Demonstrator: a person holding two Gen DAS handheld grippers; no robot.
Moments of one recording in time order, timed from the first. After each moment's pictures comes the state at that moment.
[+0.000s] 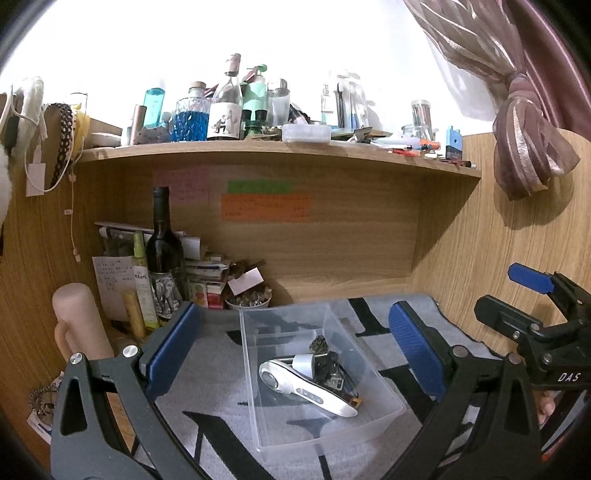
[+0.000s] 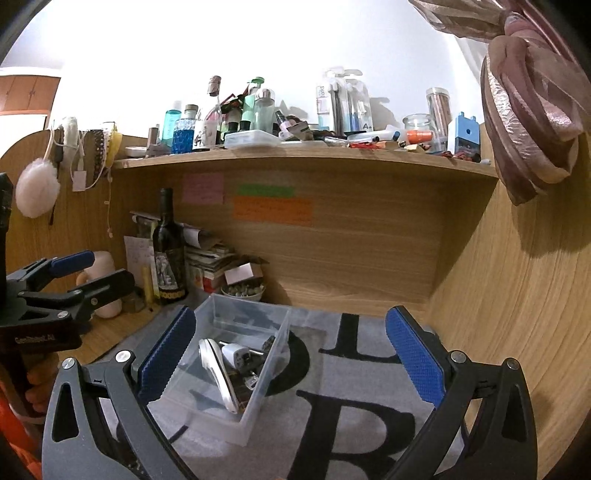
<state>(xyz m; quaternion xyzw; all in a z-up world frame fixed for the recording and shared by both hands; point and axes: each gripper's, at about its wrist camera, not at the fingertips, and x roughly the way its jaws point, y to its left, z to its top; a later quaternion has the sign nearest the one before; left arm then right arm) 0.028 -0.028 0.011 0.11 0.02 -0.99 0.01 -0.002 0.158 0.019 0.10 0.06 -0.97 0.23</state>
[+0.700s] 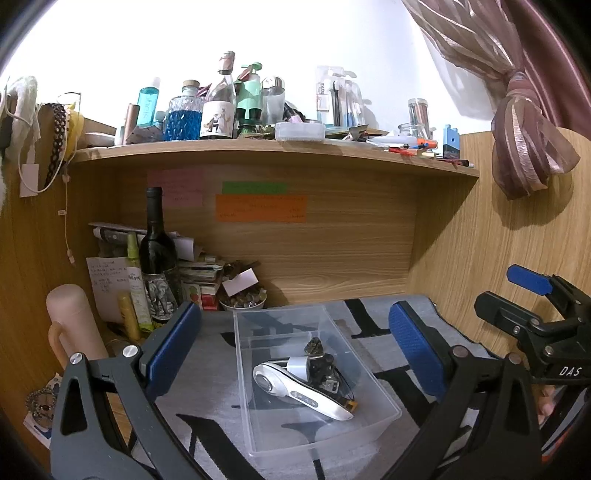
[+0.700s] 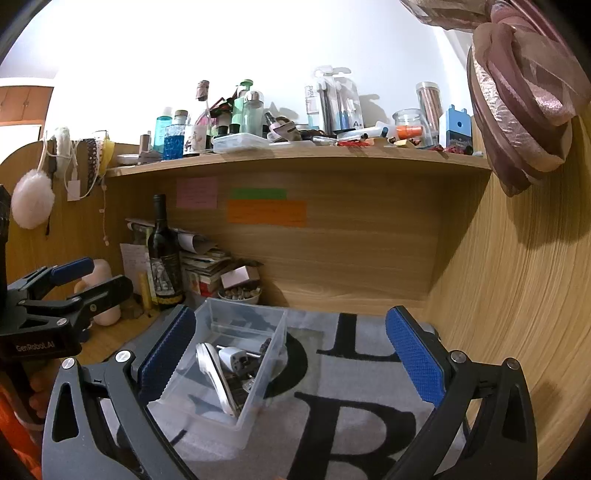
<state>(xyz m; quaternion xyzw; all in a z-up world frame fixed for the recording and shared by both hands) 0.023 -0.024 0.011 0.11 0.03 -0.99 0.01 -0.008 0.168 0.018 0.10 0.04 -0.97 0.23</state>
